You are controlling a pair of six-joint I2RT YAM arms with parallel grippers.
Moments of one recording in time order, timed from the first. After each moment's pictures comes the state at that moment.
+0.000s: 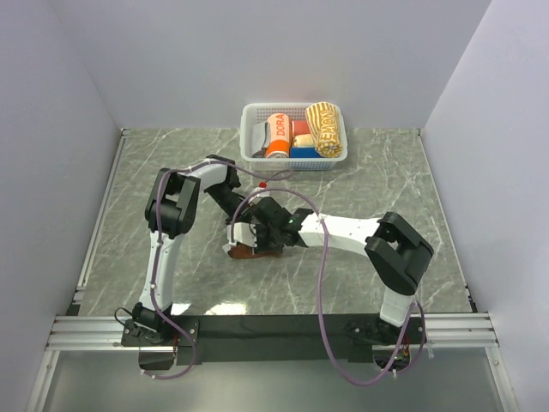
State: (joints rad) left arm -0.36 2.35 1.70 -1.42 0.93 0.82; right arm 0.95 1.78 1.13 -0.36 -0.14 -0.73
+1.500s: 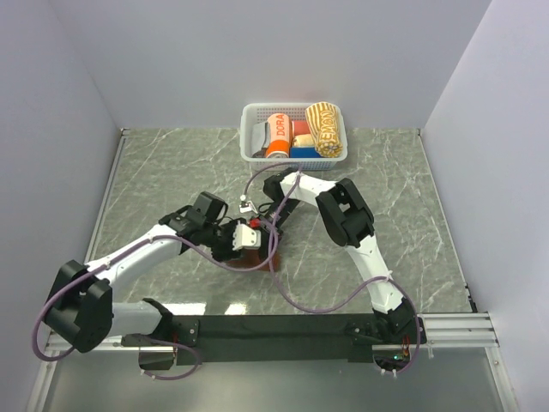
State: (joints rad) left arm -0.54 1.25 0.77 -0.53 0.52 0.92; right arm 0.65 2.45 1.83 -1.26 -1.09 -0.53
